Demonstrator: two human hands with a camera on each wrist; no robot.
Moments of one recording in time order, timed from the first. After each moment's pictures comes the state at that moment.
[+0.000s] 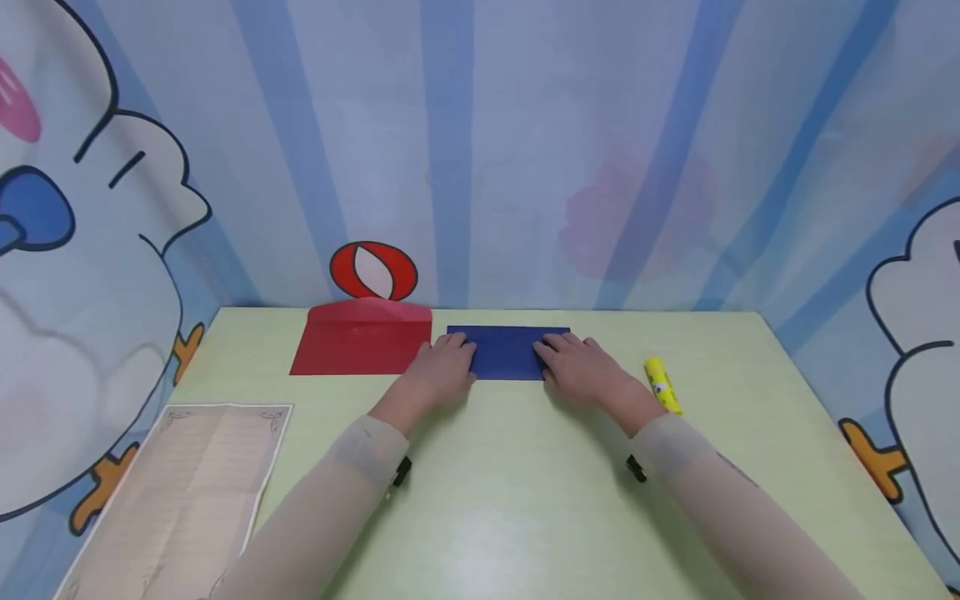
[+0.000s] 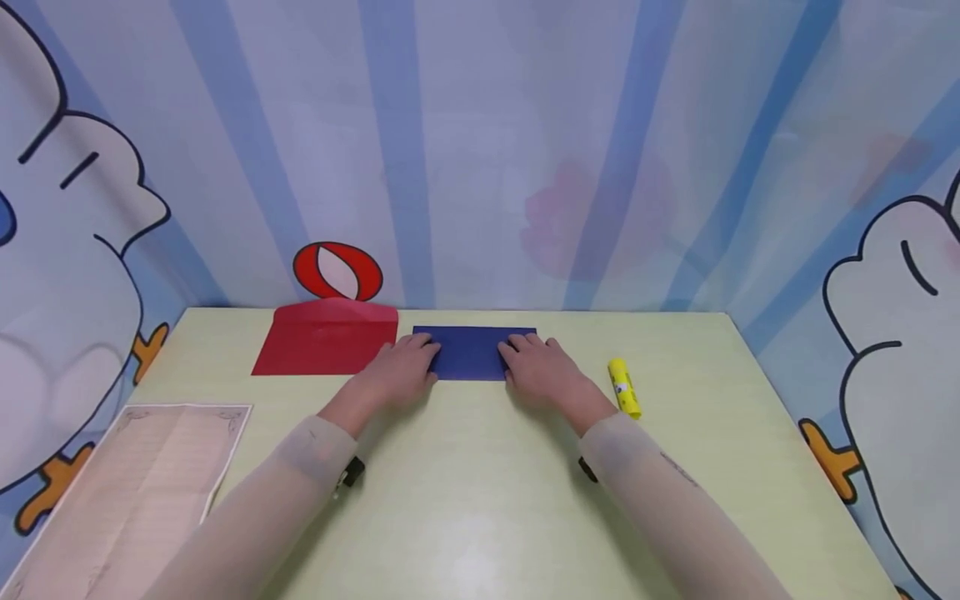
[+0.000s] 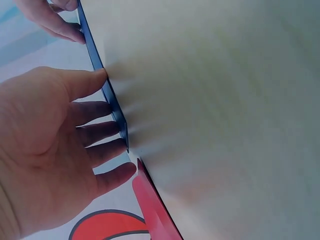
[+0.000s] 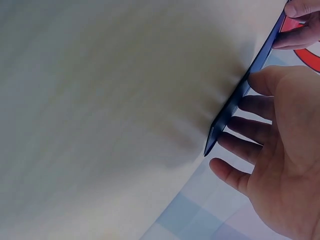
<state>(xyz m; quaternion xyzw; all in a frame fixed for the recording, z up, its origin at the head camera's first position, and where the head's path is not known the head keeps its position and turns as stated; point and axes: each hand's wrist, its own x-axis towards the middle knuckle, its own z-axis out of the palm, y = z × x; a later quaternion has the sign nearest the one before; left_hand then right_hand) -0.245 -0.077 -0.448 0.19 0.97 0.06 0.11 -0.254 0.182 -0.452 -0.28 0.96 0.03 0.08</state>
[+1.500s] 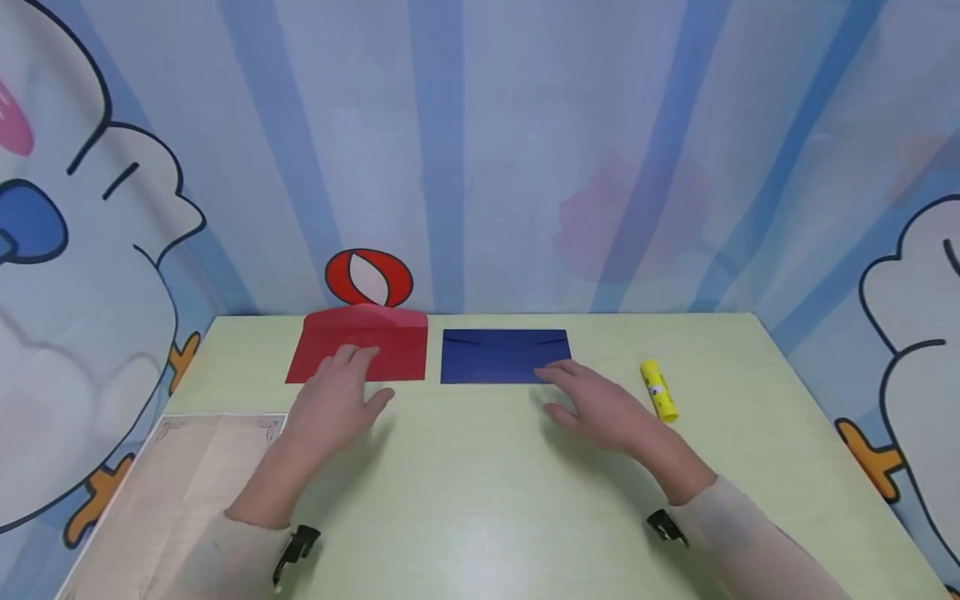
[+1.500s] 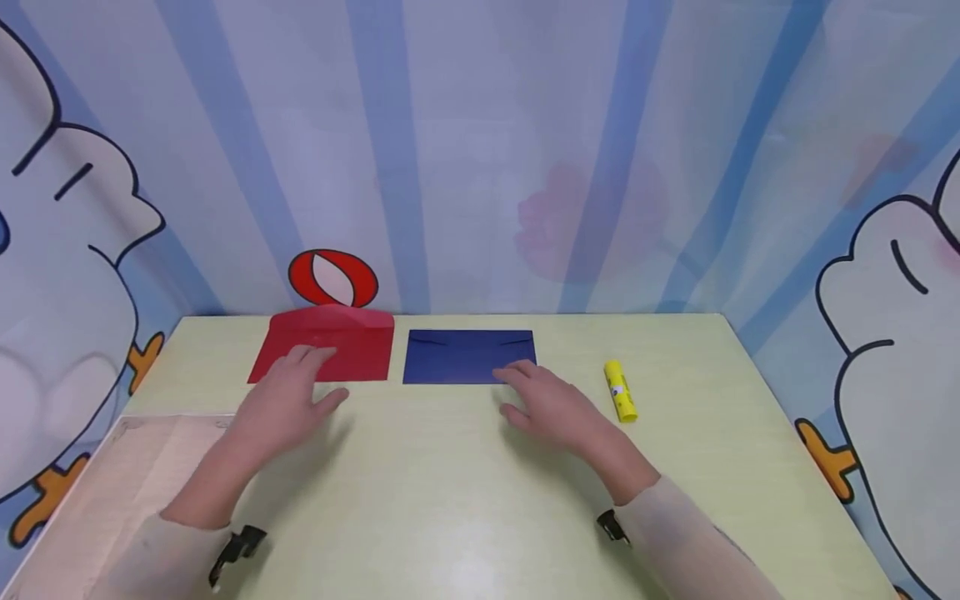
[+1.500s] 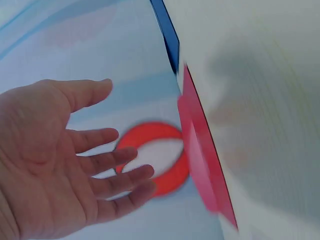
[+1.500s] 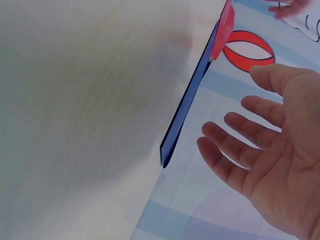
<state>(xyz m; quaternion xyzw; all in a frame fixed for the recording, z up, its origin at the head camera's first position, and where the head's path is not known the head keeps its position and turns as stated) -0.164 -0.180 -0.401 0.09 0.98 0.16 -0.03 -0.185 0.198 -0.428 -0.28 0.94 -0.17 0.05</state>
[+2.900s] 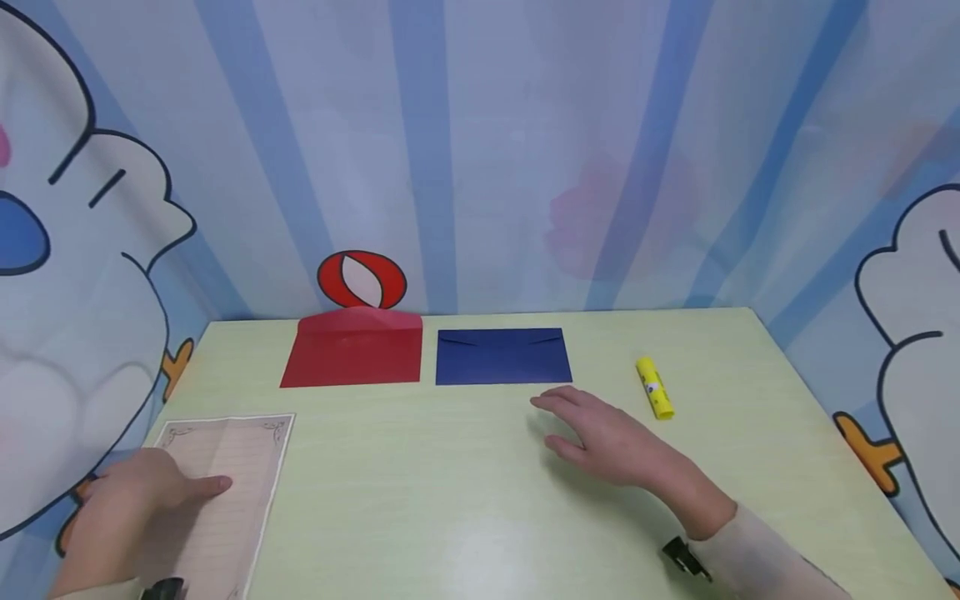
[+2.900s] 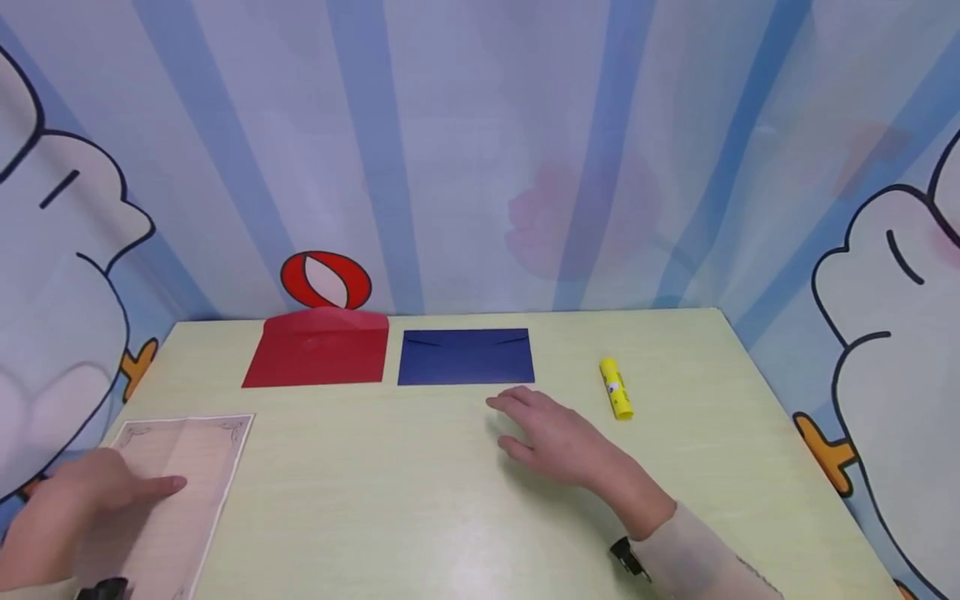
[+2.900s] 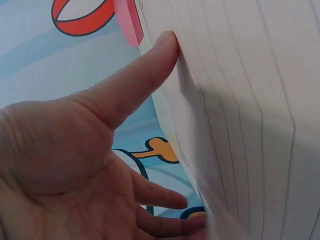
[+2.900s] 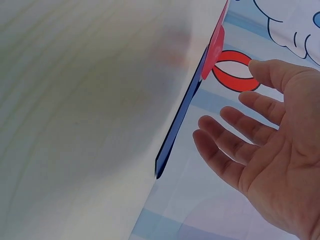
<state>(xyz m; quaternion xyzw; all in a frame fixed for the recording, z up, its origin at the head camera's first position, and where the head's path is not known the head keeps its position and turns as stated) -0.118 -0.347 -0.419 -0.28 0.92 0.06 0.26 -0.148 0.206 -0.429 -0.32 0.93 -0.20 0.05</state>
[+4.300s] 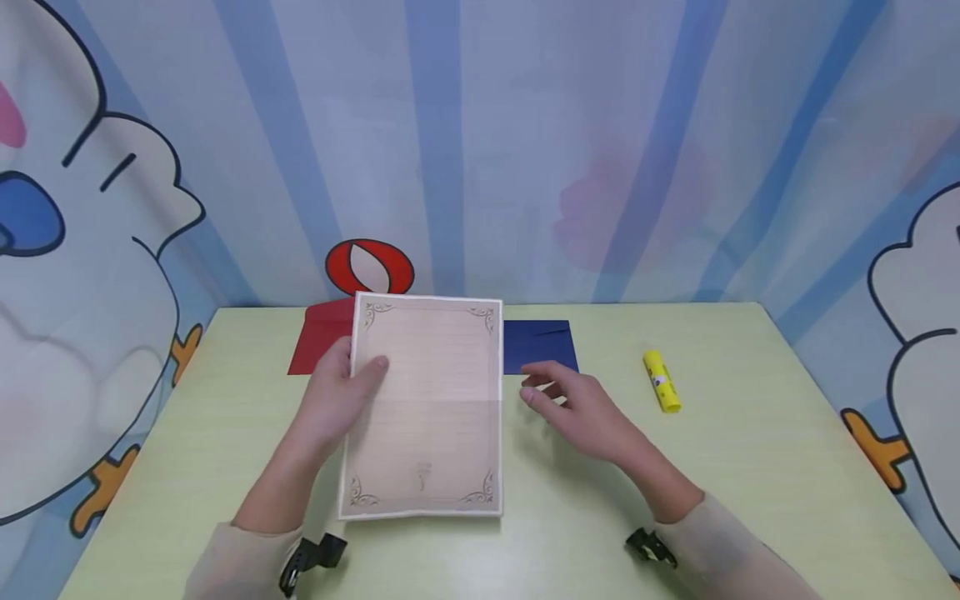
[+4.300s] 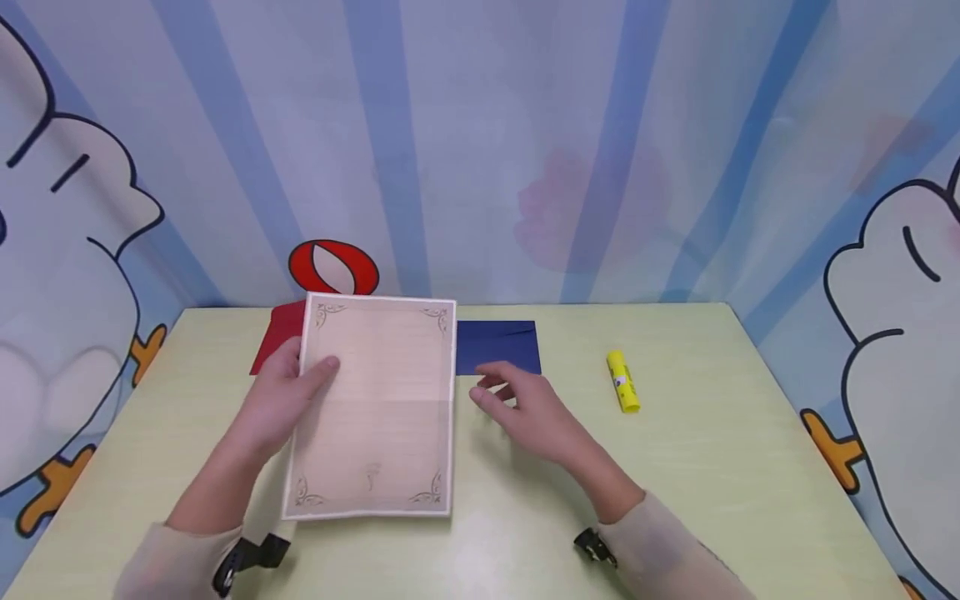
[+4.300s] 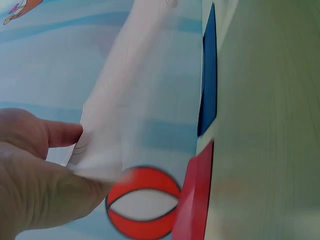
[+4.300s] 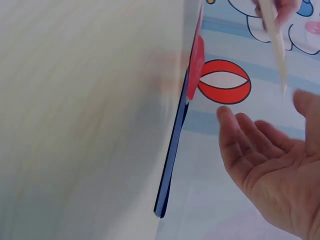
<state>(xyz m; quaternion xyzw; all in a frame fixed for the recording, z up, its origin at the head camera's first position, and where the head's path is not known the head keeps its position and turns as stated) -0.148 -0.170 -0.386 -0.07 0.82 0.56 0.04 -0.159 0.168 -0.429 -0.22 0.86 -0.46 0.06</state>
